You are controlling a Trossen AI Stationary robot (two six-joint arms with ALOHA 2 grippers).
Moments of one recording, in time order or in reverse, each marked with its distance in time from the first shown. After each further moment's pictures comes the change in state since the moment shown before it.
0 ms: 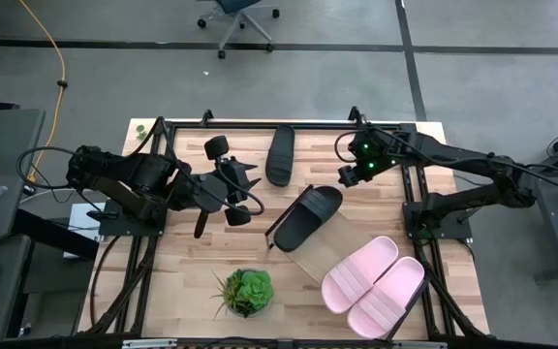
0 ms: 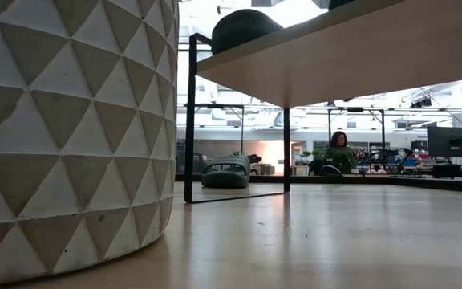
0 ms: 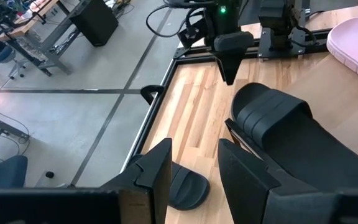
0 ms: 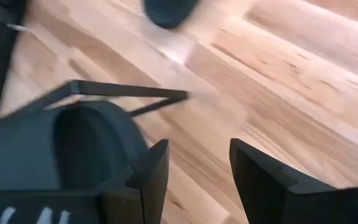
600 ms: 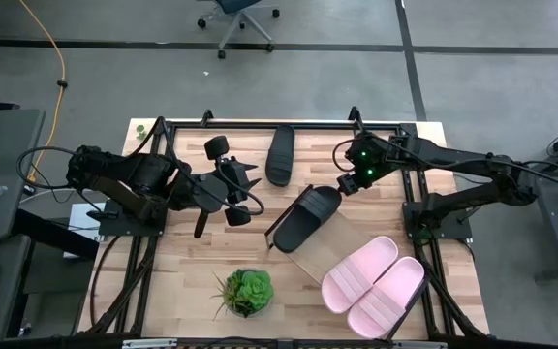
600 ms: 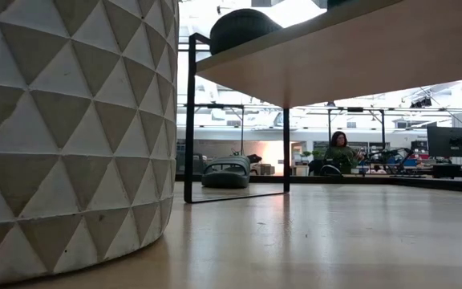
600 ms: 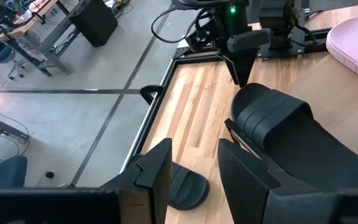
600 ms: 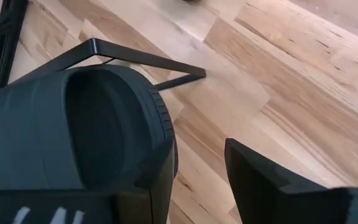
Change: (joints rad) left arm 0.000 0.000 0.000 0.000 0.001 0.001; right arm 0.078 0.007 0.000 0.010 -0.032 0.018
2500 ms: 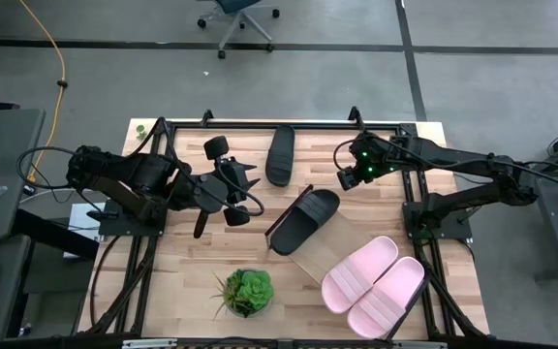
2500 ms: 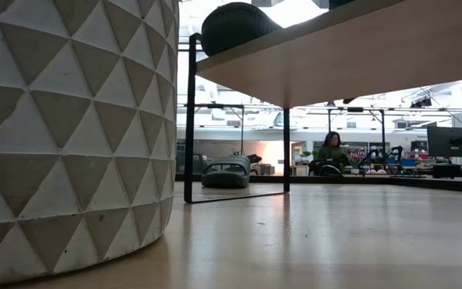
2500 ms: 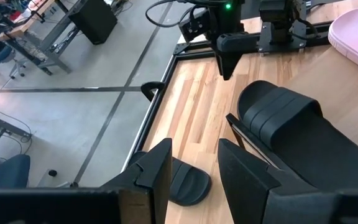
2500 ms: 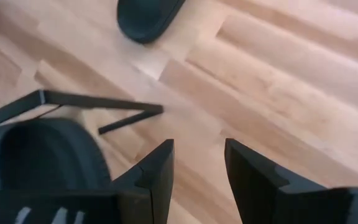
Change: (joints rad) left arm 0.000 0.000 0.000 -0.021 0.001 0.001; right arm -0.003 -0.011 0.000 -0.020 0.229 0.016
